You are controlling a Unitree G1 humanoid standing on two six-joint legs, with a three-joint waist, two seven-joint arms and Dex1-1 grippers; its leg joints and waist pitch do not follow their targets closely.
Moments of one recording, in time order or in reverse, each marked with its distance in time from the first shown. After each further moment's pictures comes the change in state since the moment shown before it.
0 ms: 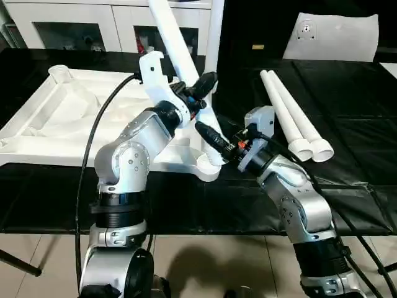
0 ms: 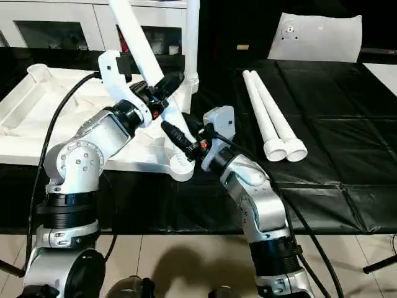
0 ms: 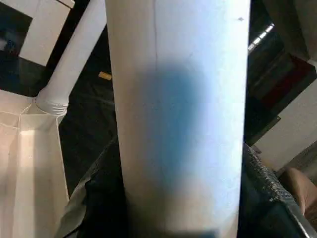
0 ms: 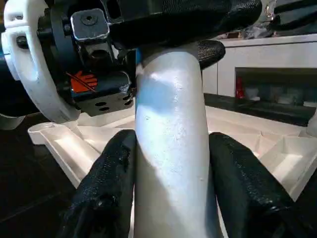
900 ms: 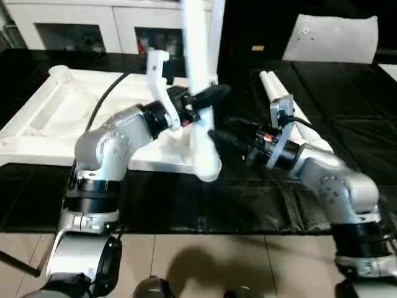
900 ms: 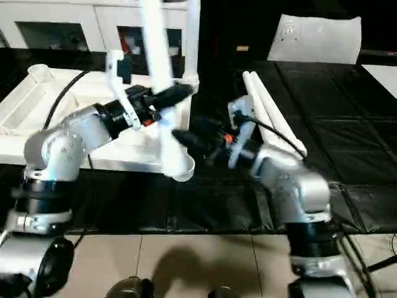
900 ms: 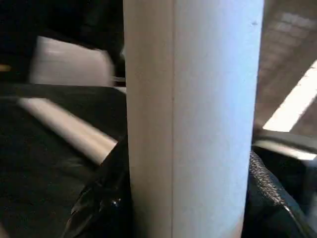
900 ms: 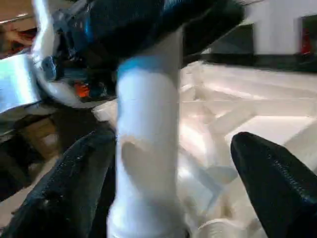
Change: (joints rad) left arm -0.048 0.231 -0.128 0.107 -0.084 0.029 -0.554; right arm -0.094 -0.252 -0.076 -0.034 0.296 0.417 0.292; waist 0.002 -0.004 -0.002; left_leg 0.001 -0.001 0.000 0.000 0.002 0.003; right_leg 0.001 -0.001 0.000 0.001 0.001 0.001
